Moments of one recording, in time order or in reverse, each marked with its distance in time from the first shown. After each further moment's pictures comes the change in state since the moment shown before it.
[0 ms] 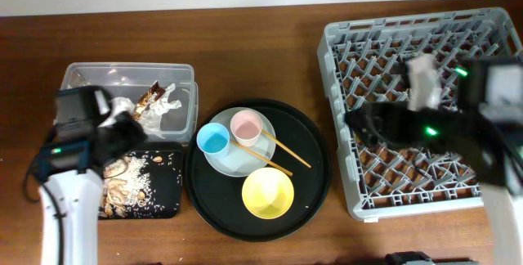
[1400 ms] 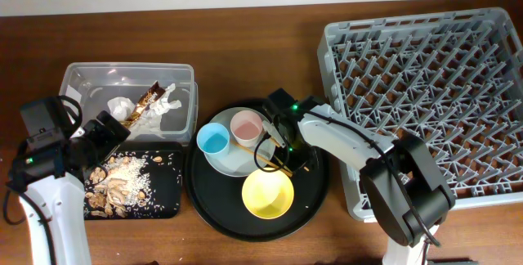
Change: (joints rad) left arm 0.162 0.000 0.000 -0.038 -0.007 -0.031; right arm 0.536 0.728 -0.286 0.364 0.533 -0.222
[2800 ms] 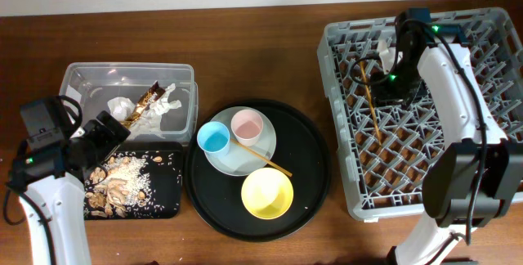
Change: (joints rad) left arm 0.000 0.000 0.000 0.000 0.000 0.000; right arm -0.632 -0.024 0.438 -0.353 -0.013 -0.019
